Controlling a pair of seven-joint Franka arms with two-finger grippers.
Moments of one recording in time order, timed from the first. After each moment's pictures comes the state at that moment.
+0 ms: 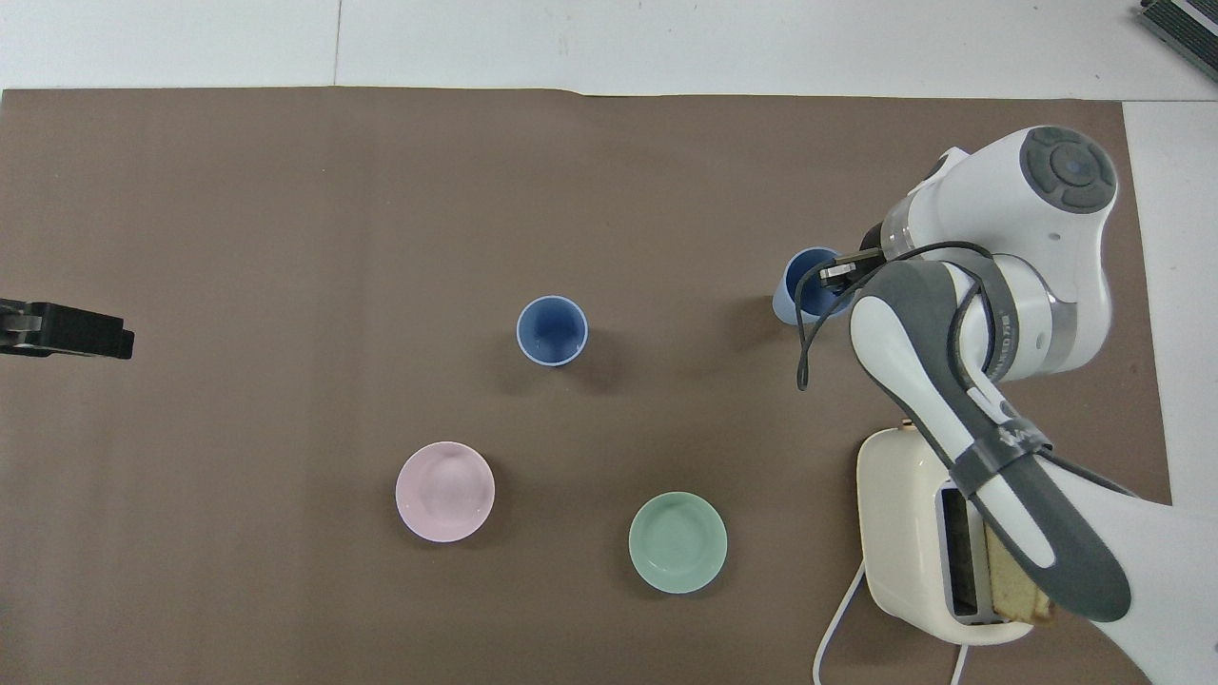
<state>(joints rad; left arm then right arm) 0.02 -0.10 -0.09 -1.61 -0.02 1.51 0.06 0.09 0.30 0.13 -1.54 0.06 1.89 0.10</state>
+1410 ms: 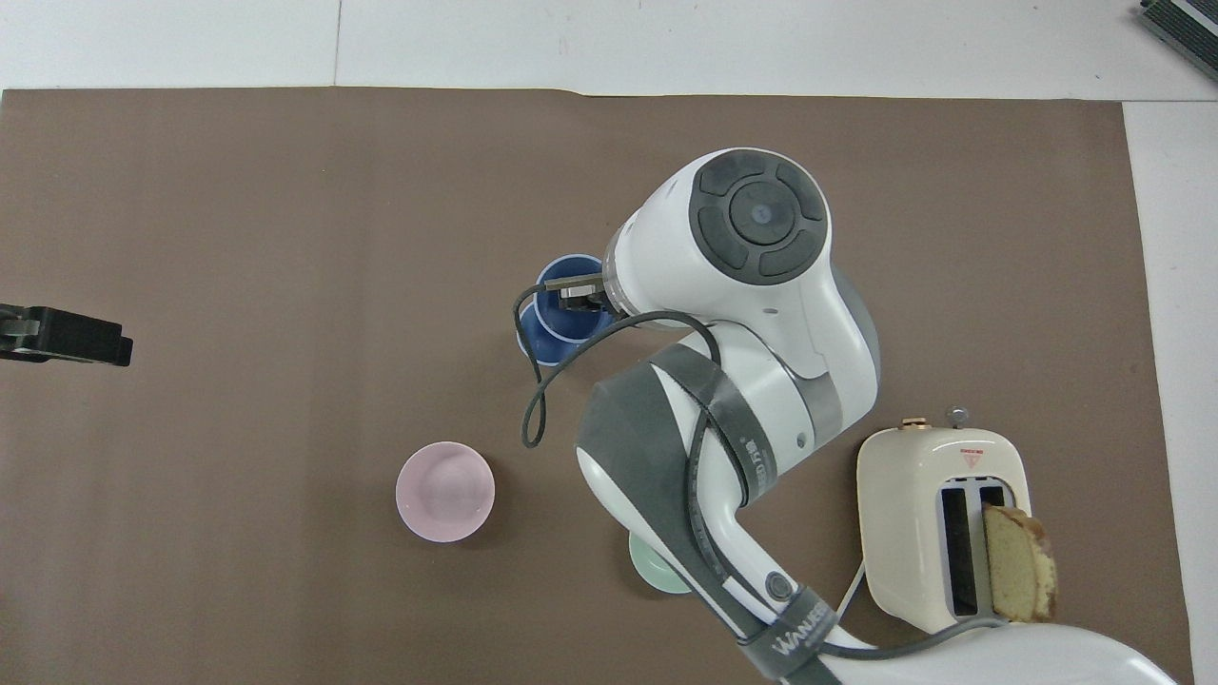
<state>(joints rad) 0.04 -0.09 -0.08 -1.59 -0.03 1.51 0.03 0.44 0.38 0.14 -1.45 0.05 2.00 0.46</state>
